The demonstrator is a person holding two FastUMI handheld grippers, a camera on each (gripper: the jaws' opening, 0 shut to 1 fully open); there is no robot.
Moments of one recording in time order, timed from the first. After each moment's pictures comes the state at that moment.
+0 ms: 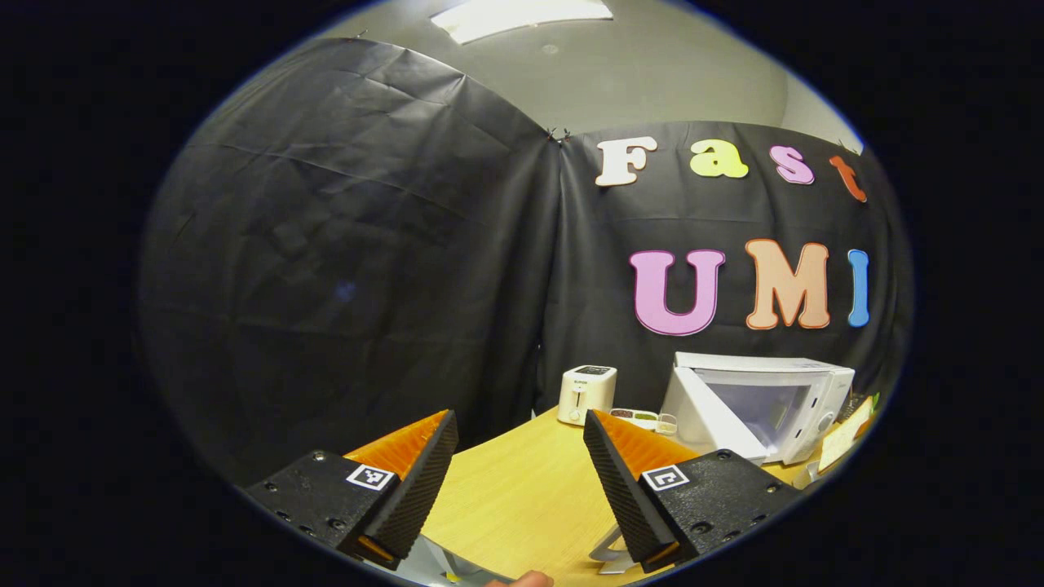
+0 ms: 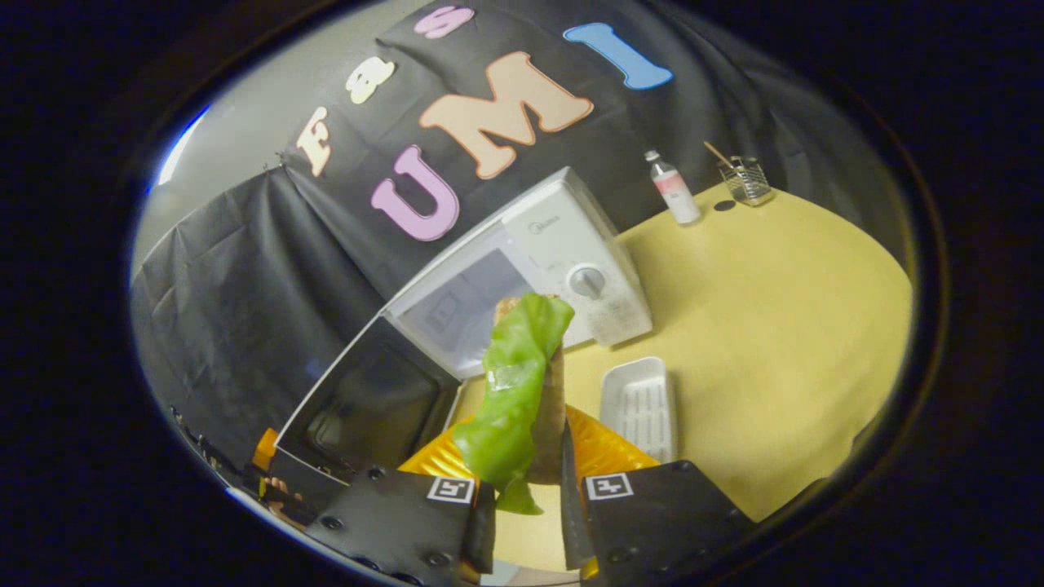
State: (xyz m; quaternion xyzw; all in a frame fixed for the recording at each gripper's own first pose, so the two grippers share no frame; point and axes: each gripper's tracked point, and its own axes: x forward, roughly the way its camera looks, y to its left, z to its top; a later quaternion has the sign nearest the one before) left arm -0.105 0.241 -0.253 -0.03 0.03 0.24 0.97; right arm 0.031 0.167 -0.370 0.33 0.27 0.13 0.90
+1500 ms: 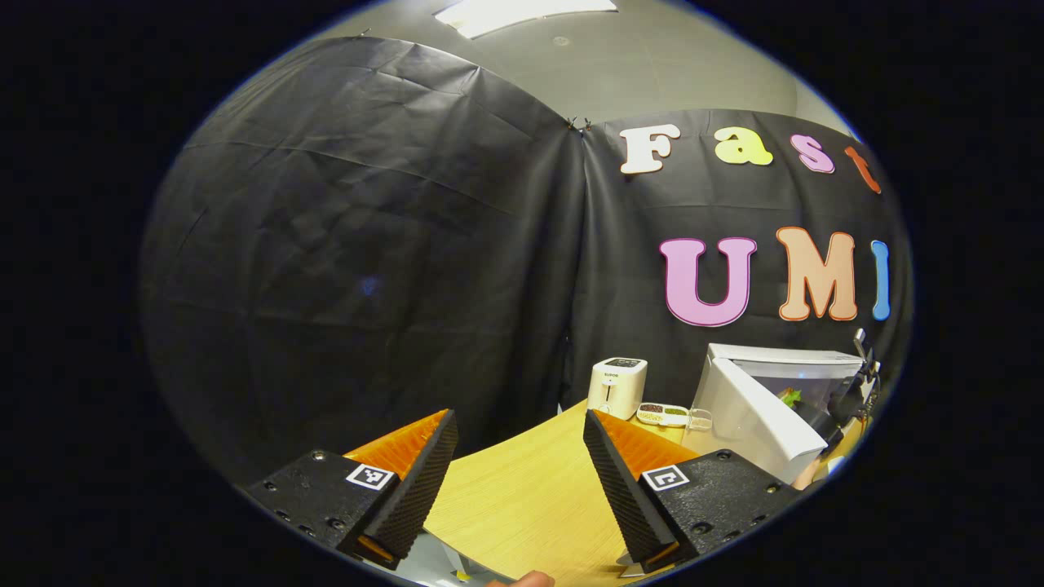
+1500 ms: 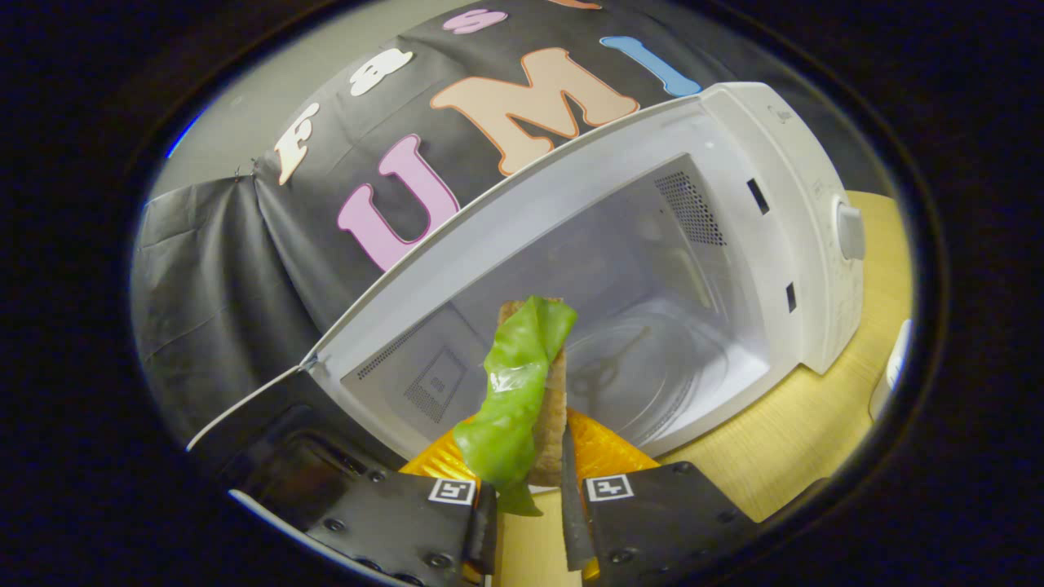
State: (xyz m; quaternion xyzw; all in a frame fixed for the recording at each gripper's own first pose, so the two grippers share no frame) left arm -0.097 0.271 -0.276 -0.03 0.05 0.28 0.96; right arm 0.268 0.354 -0.410 0.31 0.15 -0.01 0.94
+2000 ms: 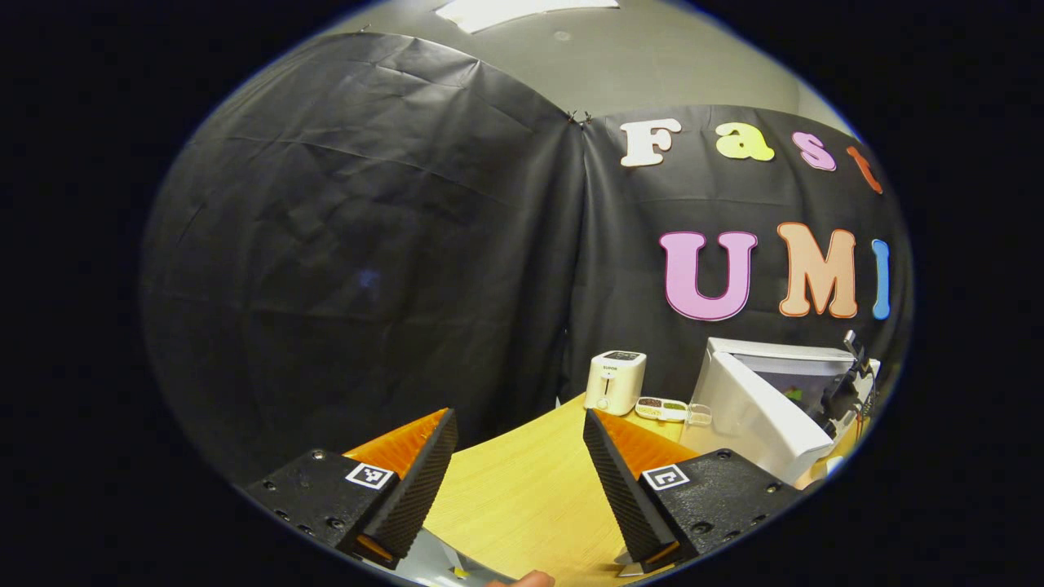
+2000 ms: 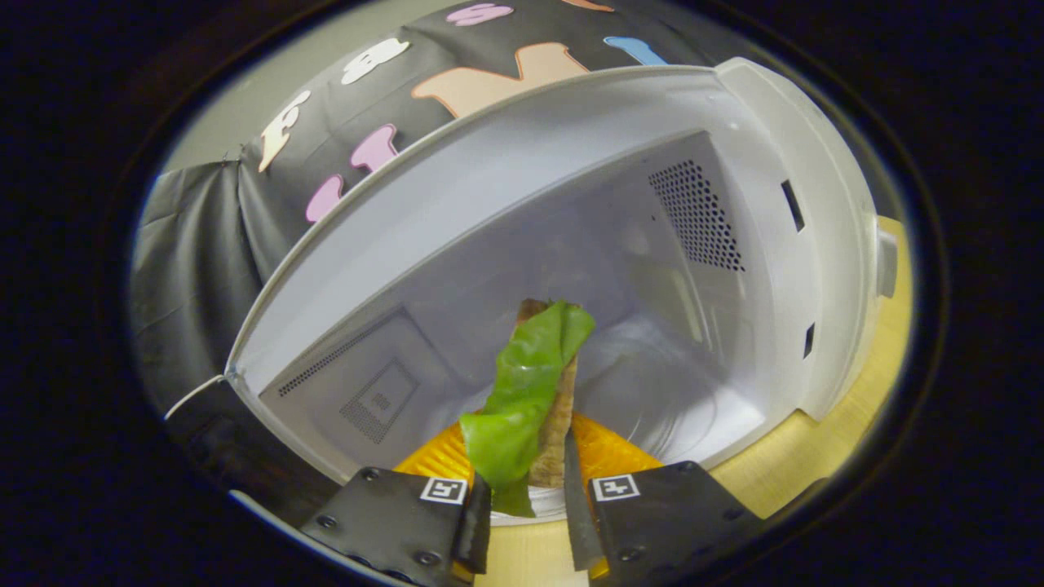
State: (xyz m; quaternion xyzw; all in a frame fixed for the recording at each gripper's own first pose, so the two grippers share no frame) left arm -0.095 0.268 -0.278 -0.04 0.06 0.28 0.96; right arm 0.311 0.319 -0.436 0.29 0.16 -0.03 0.94
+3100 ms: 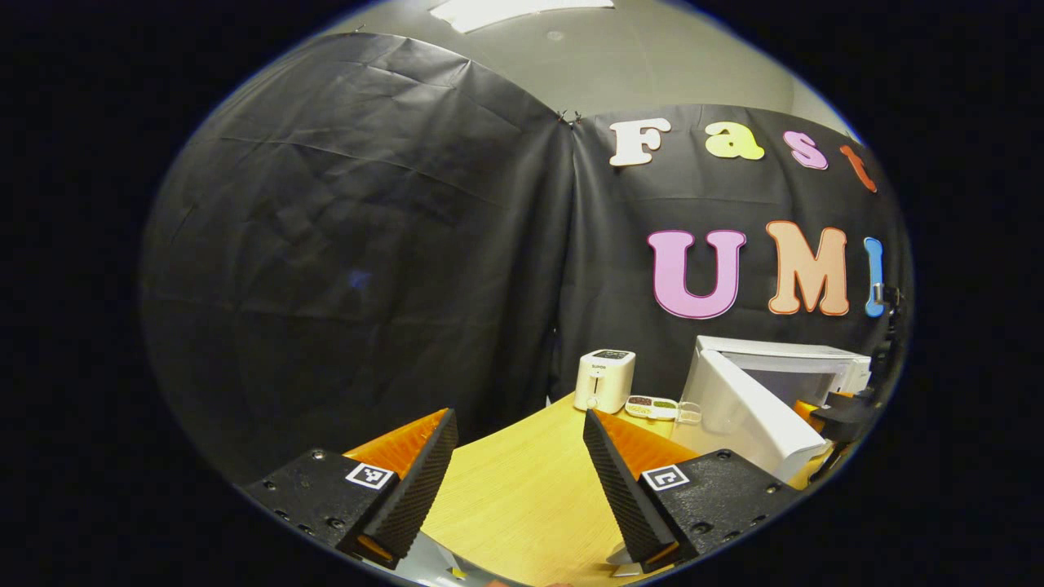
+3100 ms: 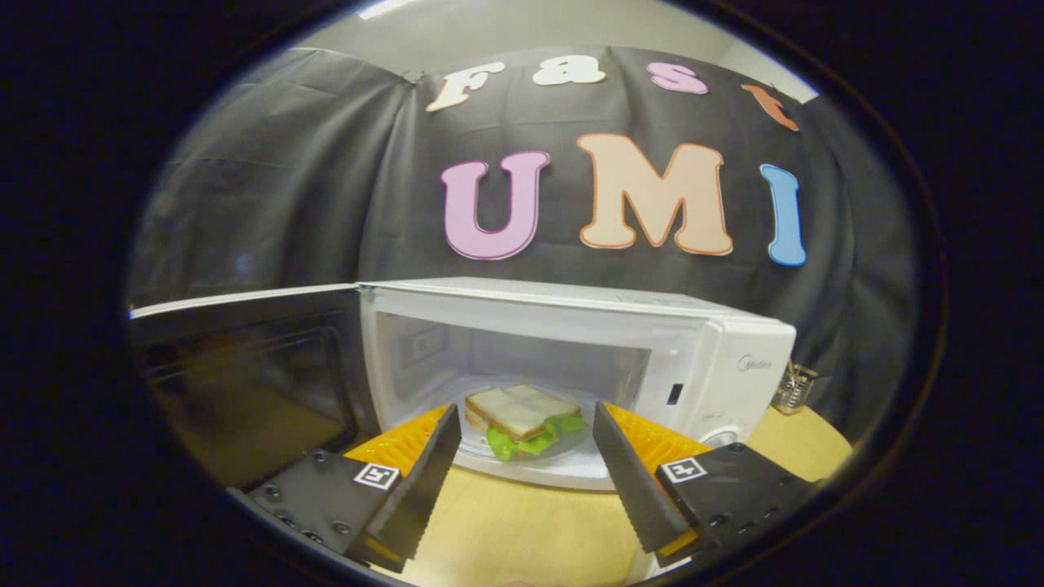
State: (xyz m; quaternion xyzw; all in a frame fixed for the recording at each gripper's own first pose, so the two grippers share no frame) left arm -0.089 0.257 -0.281 -0.03 0.06 0.26 0.96; right arm 0.179 0.277 -0.340 -0.01 0.09 0.11 0.99
